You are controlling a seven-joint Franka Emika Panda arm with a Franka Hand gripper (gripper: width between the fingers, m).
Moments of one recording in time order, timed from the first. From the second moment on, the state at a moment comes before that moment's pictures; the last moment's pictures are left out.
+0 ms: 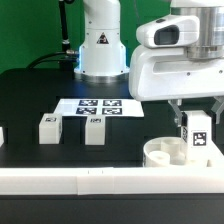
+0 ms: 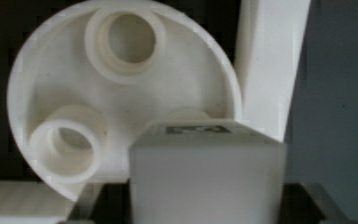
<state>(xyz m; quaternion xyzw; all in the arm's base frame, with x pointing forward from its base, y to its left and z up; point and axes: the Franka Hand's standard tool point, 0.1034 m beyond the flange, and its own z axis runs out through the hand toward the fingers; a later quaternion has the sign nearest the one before) 0.620 0.115 0.077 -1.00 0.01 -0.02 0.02</state>
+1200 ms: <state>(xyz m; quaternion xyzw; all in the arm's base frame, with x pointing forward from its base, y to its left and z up) 0.621 0.128 0.076 -0.76 0.65 0.03 0.08</state>
